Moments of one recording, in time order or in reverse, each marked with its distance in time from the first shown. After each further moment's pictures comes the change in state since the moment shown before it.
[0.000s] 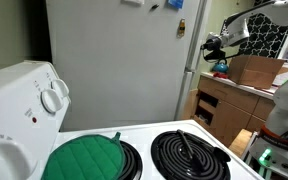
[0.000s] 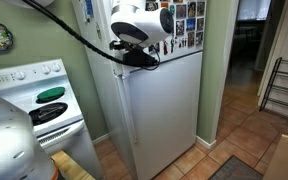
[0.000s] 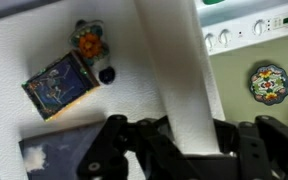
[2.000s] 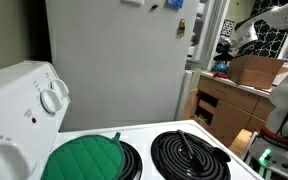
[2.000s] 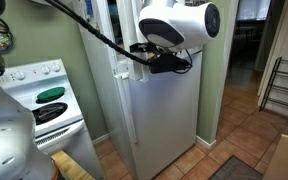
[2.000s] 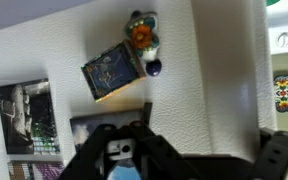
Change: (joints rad) arm -0.134 0.171 -0.149 0.162 -0.026 -0.151 -0.200
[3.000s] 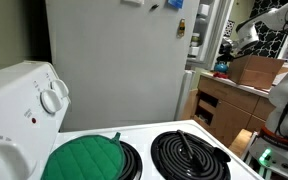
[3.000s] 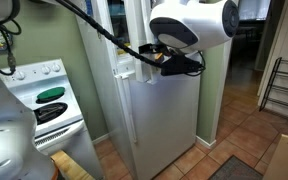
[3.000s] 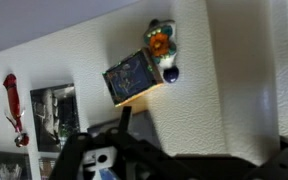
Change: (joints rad) arm -0.047 0.069 -0.019 0.070 0.002 0.000 -0.006
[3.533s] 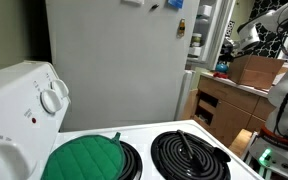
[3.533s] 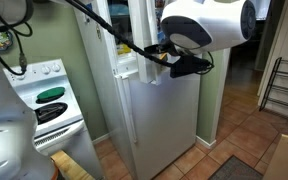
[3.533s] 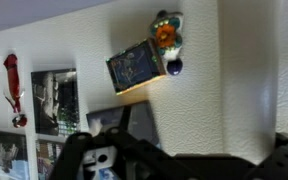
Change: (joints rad) arm -0.031 0.077 -0.032 0.080 0.026 -0.093 -0.107
